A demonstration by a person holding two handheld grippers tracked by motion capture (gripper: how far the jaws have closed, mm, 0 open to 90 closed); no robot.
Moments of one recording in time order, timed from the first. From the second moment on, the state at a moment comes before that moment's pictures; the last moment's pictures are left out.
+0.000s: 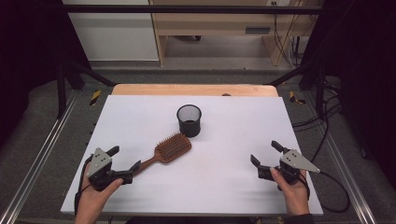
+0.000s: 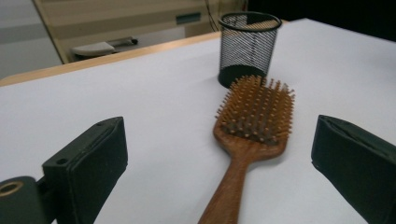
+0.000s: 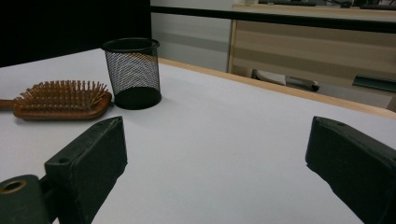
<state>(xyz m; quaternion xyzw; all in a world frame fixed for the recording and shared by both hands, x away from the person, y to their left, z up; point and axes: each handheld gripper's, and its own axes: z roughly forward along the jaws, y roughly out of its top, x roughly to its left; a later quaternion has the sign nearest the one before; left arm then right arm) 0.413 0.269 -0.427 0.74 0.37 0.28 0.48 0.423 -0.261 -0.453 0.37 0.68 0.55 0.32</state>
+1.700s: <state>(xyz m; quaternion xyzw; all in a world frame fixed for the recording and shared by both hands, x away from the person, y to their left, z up) 0.489 0.211 -0.433 0.89 0.32 0.16 0.28 0.425 -0.253 -0.457 0.39 0.70 0.53 0.29</state>
